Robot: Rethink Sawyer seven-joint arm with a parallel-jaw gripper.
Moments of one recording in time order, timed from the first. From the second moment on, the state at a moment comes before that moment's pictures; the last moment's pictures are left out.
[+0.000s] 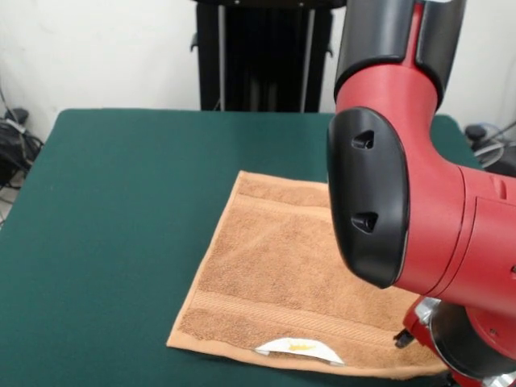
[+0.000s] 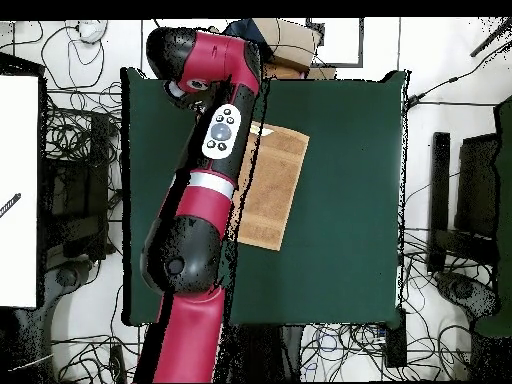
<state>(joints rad) -0.15 0.46 -1.64 0.09 1.54 1.41 2.36</state>
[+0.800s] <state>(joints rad) 0.14 0.30 -1.37 0.40 1.22 1.41 2.35</state>
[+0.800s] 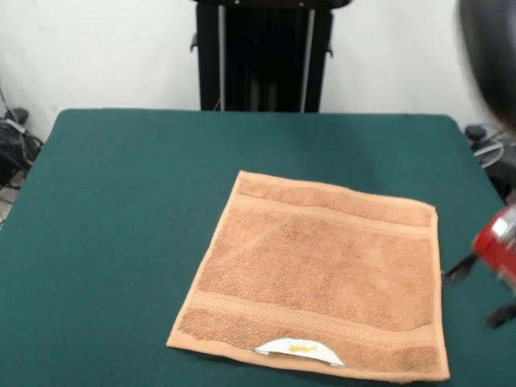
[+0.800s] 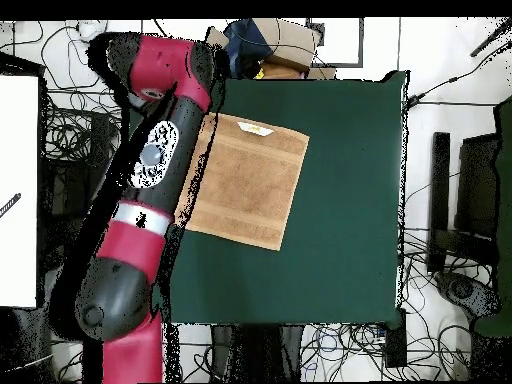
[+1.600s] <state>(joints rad) 0.43 -0.20 -1.02 0.95 0.79 1.21 1.95</state>
